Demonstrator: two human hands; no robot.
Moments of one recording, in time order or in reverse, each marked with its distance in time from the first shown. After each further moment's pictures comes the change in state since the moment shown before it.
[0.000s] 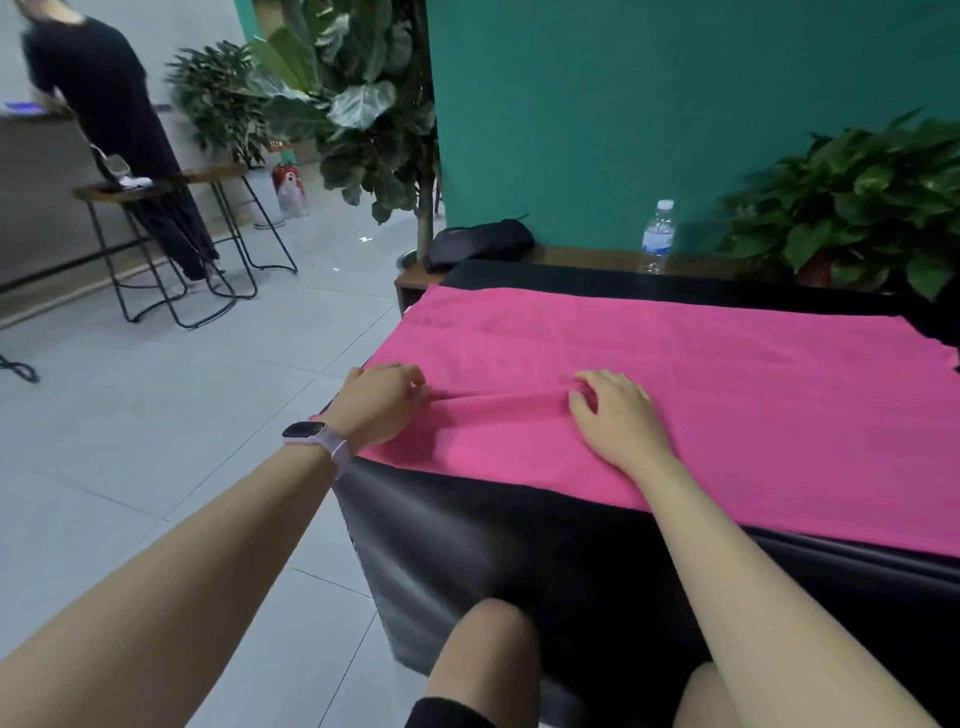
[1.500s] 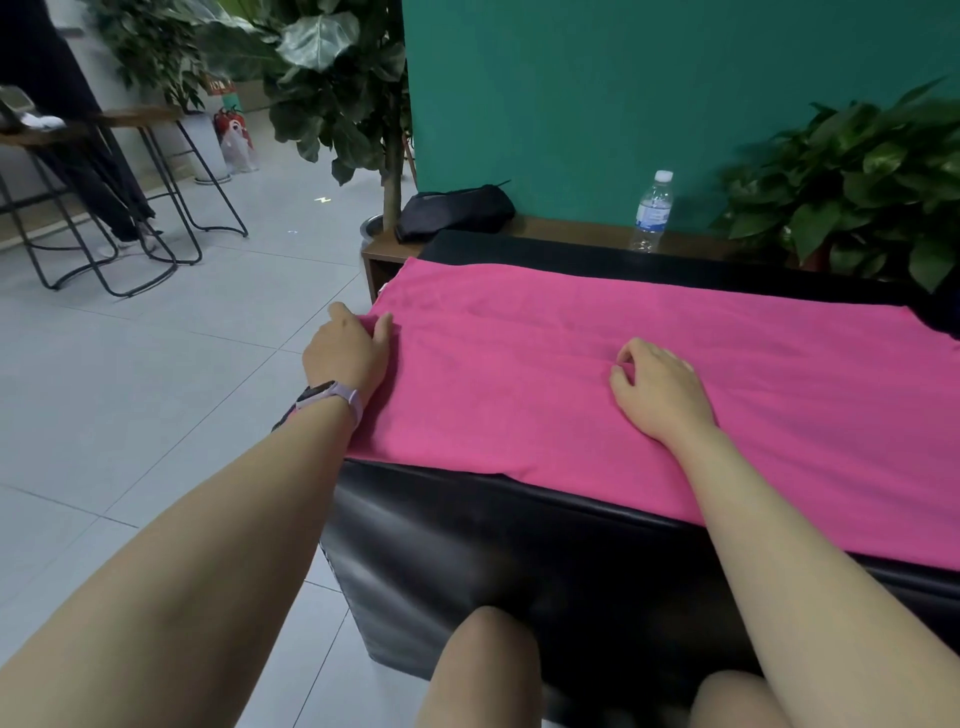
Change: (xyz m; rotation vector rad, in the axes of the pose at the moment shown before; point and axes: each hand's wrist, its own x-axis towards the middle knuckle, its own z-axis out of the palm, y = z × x) left_hand 0.095 -0.036 0.041 -0.300 0.358 -0.529; right_hand 0.050 0.040 -0.007 -0.196 0.026 0.098
